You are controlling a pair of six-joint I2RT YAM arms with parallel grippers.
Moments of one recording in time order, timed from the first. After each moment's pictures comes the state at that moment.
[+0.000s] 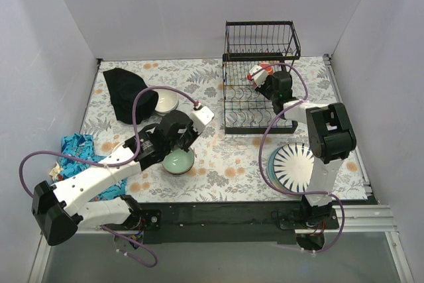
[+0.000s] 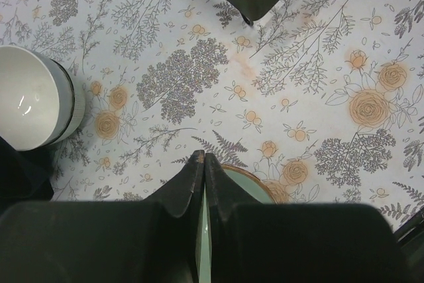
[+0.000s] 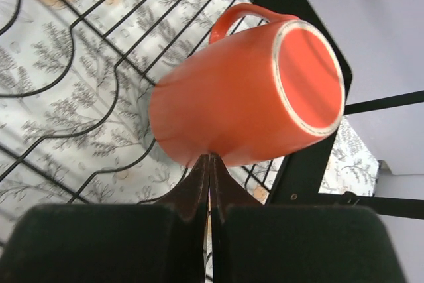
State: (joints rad) left arm -0.86 1.09 0.94 -0.46 -0.20 0.15; right arm 0.25 1.93 1.11 0.42 -0.08 -0.71
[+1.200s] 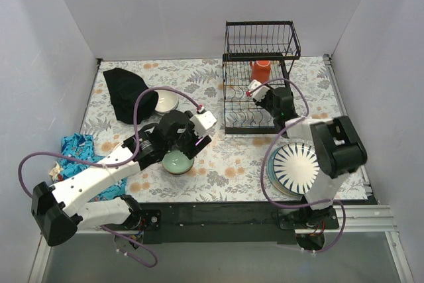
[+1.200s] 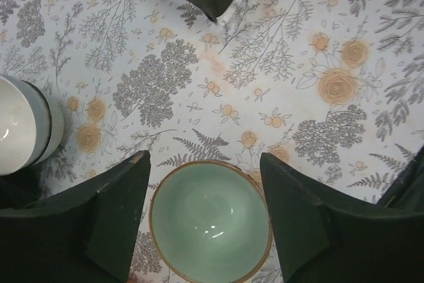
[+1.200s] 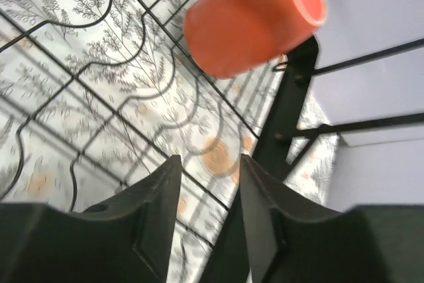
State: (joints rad) left arm -0.86 1.10 0.95 -0.50 -0.09 0.21; right arm 0.31 1.78 0.83 0.64 0.03 -0.79
